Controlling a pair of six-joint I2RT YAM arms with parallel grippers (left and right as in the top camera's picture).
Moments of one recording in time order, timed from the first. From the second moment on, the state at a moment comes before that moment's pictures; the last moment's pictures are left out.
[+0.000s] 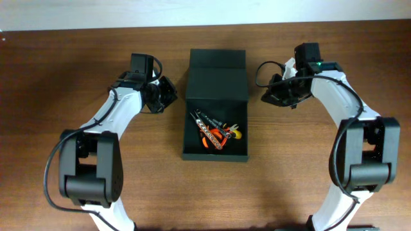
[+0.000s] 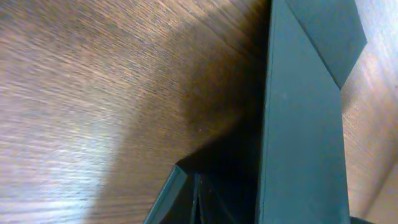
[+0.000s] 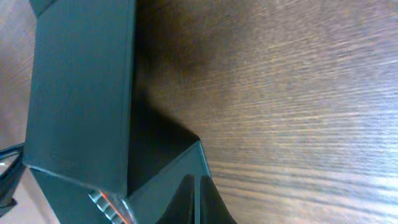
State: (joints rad) left arm -0.13 1.95 1.32 -0.49 0.39 -0.78; right arm 0.02 1.99 1.46 -0.78 -0.53 0.46
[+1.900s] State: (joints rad) left arm -0.12 2.13 1.48 -0.24 0.67 -0.70; right arm 0.06 2.16 1.46 -0.24 -0.76 0.46
